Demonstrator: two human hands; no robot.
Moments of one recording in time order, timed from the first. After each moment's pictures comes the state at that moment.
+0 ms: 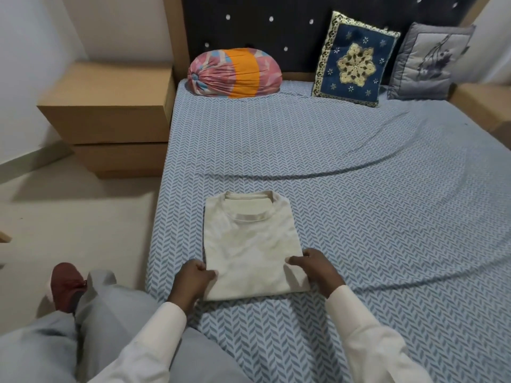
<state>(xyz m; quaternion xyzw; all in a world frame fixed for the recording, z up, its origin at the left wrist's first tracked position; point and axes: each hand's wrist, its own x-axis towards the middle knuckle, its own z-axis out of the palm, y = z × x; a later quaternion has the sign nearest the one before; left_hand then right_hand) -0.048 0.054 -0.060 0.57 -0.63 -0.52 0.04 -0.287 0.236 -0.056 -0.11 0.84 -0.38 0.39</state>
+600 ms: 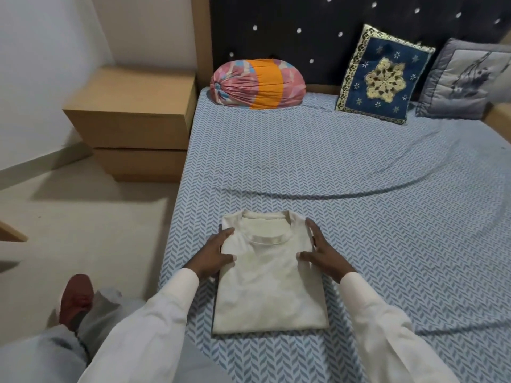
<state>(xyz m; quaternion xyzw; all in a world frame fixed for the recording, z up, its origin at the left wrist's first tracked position) -0.107 -0.040 -0.047 0.38 -0.74 -0.56 -0.01 -0.340 0.162 -0.023 -0.29 0.79 -0.36 0.41</state>
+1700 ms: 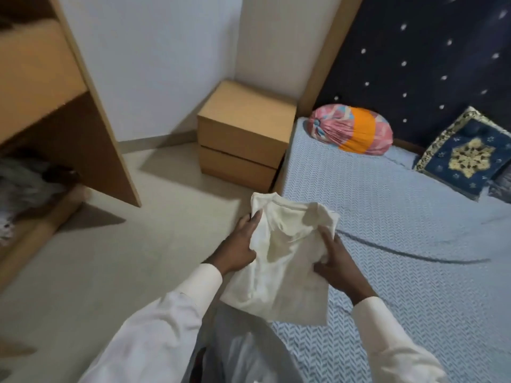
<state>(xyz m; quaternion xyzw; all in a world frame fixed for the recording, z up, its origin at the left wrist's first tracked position) 0.120 -0.133 0.122 0.38 -0.78 -0.49 0.08 -0.106 0.006 0.151 -0.49 0.81 -0.18 0.26</state>
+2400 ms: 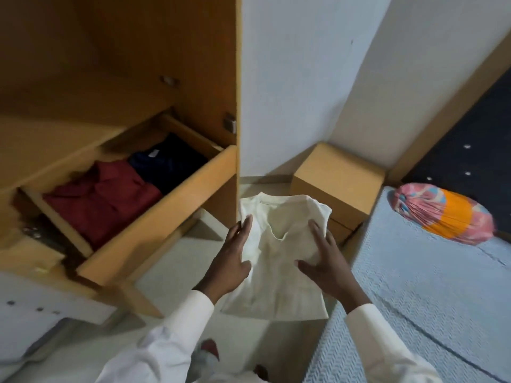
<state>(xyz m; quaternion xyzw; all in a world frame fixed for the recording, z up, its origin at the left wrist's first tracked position) 0.347 -0.163 0.431 0.55 -0.68 -0.41 0.25 0.102 -0.144 0.447 -0.65 0.66 -0.22 0.31</state>
